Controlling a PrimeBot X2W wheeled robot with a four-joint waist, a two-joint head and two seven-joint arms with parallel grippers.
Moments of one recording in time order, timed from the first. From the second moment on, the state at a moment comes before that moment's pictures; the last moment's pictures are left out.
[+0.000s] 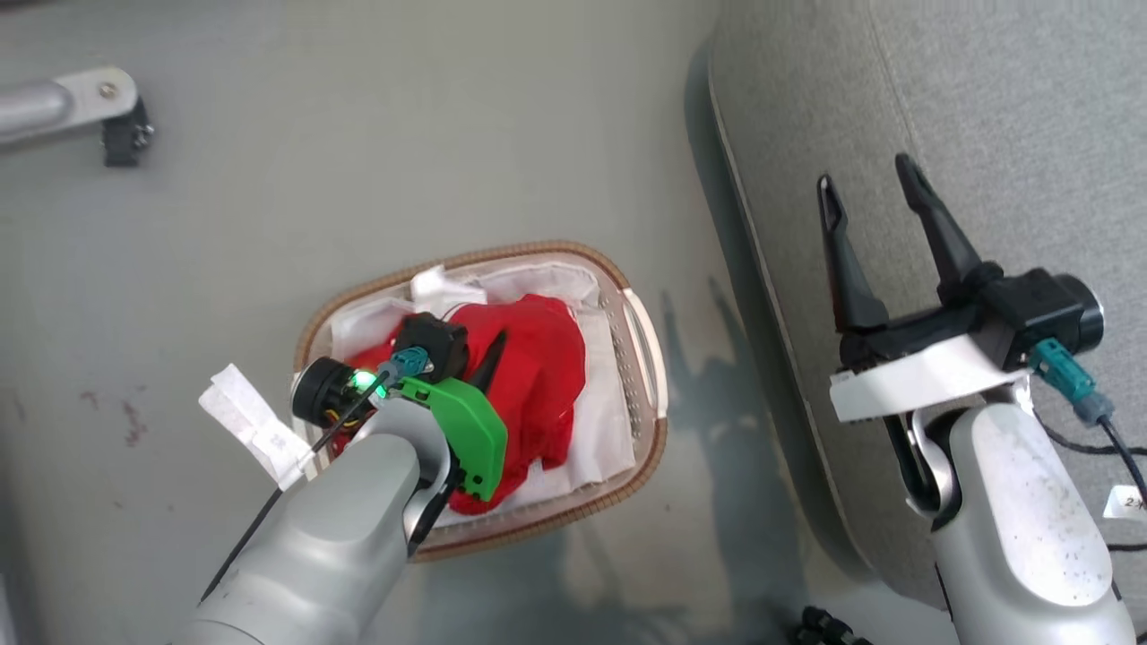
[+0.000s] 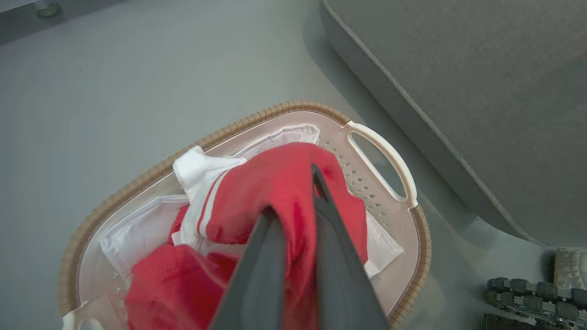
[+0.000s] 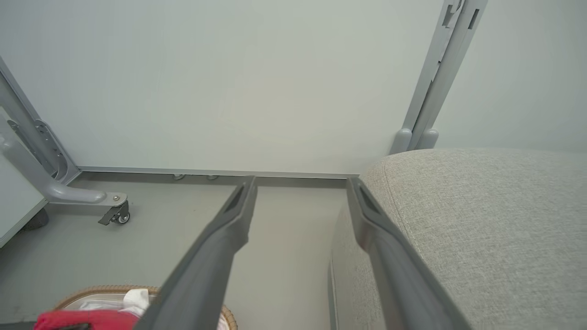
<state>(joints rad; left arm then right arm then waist) -0.79 0.11 -1.06 1.01 -0.79 -0.11 -0.26 -0.40 -0.05 0.07 0.12 0.11 0.13 -0.26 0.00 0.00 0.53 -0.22</state>
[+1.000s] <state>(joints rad) -0.50 0.08 -0.60 0.44 -0.44 -0.12 -0.26 -0.09 -0.05 0.09 0.19 0.08 0.13 -0.26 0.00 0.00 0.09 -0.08</state>
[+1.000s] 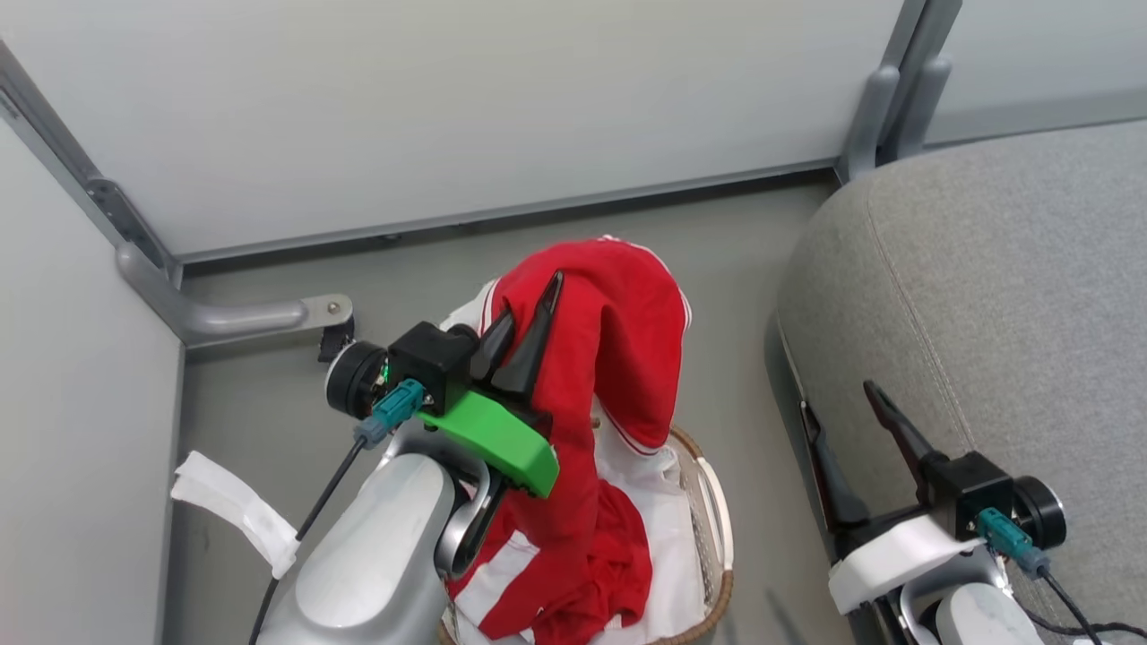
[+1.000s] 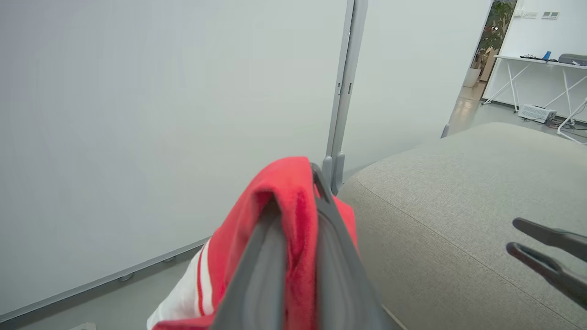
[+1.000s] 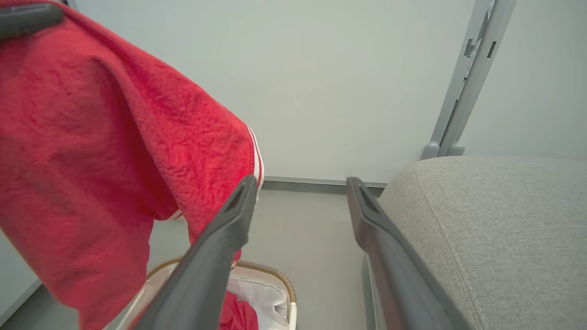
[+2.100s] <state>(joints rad) -0.55 0.05 -0.69 0.23 -0.49 -0.13 -0.26 -0.37 -0.05 0.38 0.43 0.01 0.13 -0.26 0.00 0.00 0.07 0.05</state>
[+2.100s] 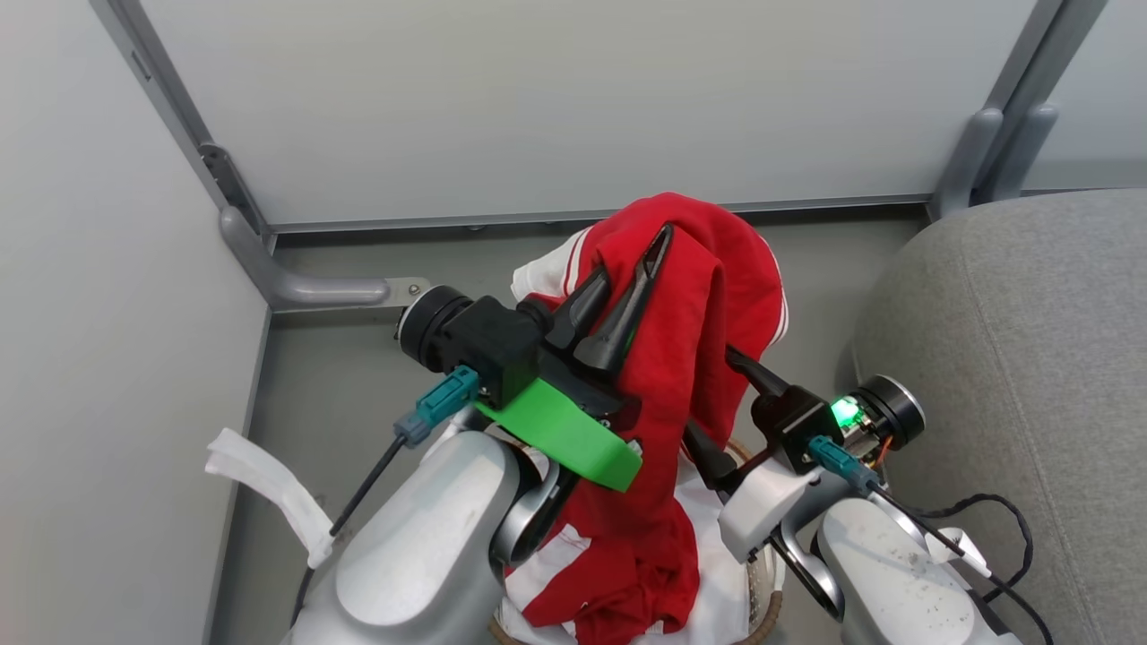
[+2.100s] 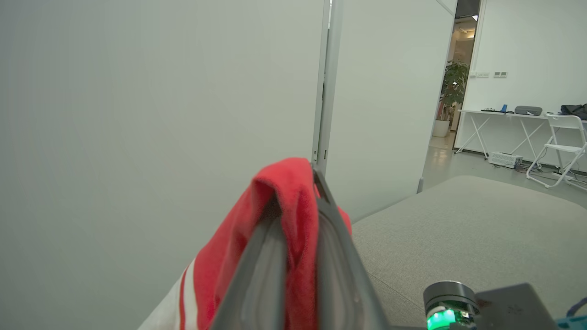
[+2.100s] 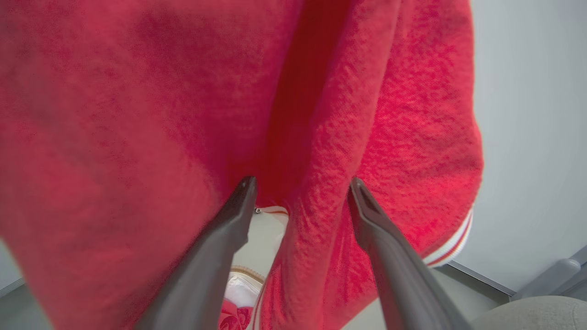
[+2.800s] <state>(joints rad) -0.57 0.05 -0.75 0.23 -0.54 -0.10 -0.26 -0.44 -0.05 0.44 0.51 0.17 0.13 -0.26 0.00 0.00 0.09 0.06</state>
